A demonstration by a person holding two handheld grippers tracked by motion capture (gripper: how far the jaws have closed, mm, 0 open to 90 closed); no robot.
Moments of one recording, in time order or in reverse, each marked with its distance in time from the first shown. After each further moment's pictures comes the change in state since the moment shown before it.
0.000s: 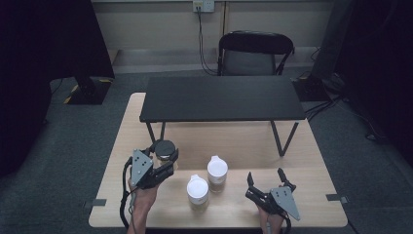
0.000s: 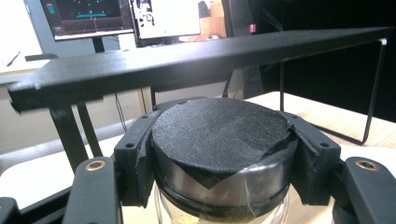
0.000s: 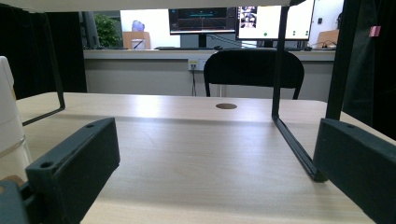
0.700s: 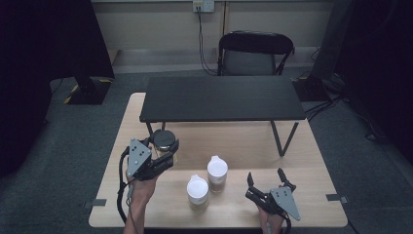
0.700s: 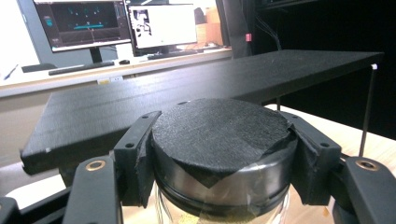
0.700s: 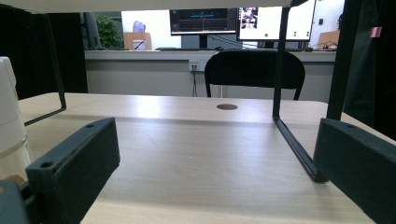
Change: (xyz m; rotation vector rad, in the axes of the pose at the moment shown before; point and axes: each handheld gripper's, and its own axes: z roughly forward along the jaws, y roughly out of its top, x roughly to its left) left arm 0.003 0.036 0.006 -0.011 -0.013 0.016; right arm 0.000 0.000 0.000 -0.003 0.004 0.000
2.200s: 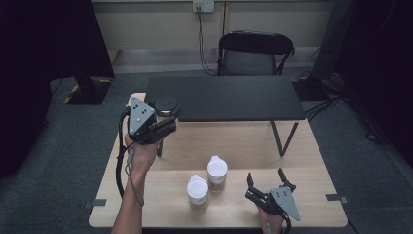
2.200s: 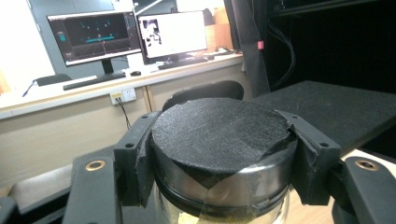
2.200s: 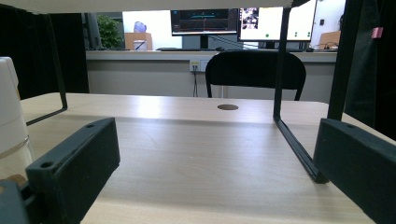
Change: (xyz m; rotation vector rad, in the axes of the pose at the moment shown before) left arm 0.024 0.082 0.043 0.002 0.041 0.026; right arm 0.000 0.000 0.000 -0.002 0.004 0.001
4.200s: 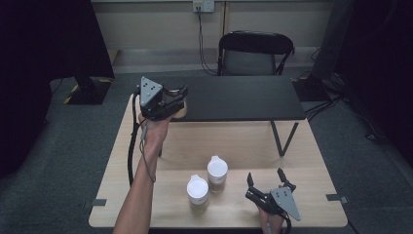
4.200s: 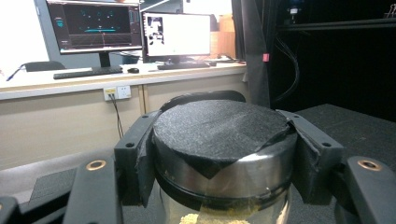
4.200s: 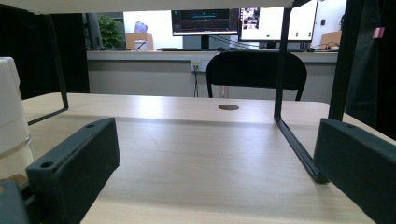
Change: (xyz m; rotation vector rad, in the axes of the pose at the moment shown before) left arm 0.017 -0.007 0.064 -0.017 -0.002 -0.112; right arm 0.000 0.000 0.000 -0.001 0.004 0.001
